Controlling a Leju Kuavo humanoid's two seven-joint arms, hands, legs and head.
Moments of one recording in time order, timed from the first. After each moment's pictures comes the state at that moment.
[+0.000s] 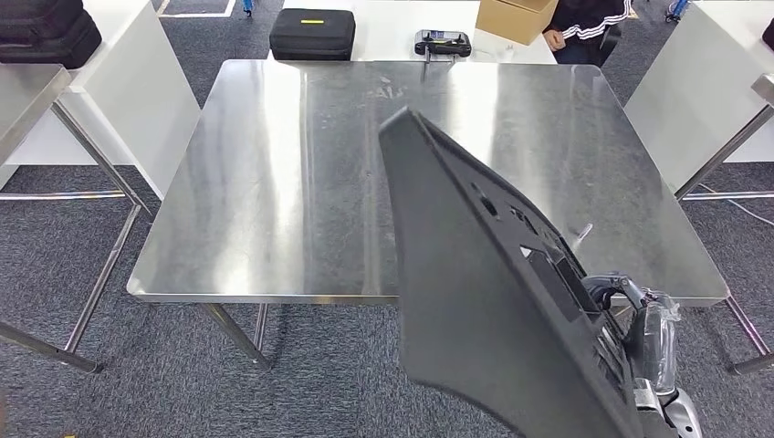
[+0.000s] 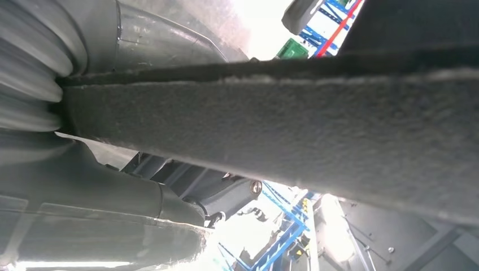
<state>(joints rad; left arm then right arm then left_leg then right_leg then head) 0.02 -0.02 0.00 -0.18 -0.01 0.20 -0.19 0.14 -0.16 0.15 -2.00 0.33 -0.32 -0.46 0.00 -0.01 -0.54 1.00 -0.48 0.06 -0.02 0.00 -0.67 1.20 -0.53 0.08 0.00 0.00</state>
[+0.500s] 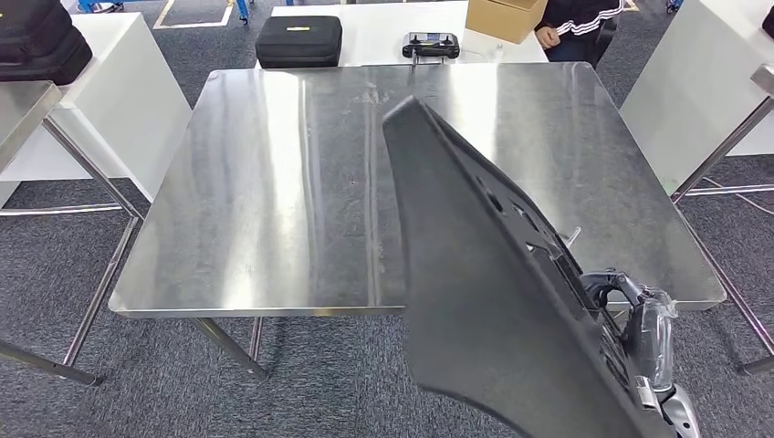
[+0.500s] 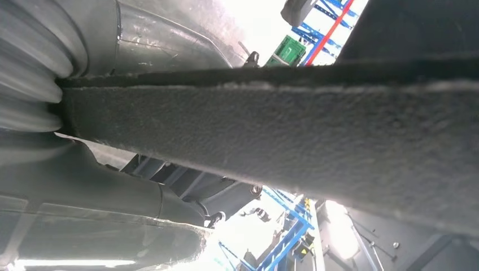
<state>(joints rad) 0.02 -0.03 0.00 -0.18 -0.01 0.21 -0.19 0.14 -0.15 0.15 -2.01 0.33 -0.30 -0.46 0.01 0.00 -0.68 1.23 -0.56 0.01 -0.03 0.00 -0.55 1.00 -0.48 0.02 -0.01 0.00</state>
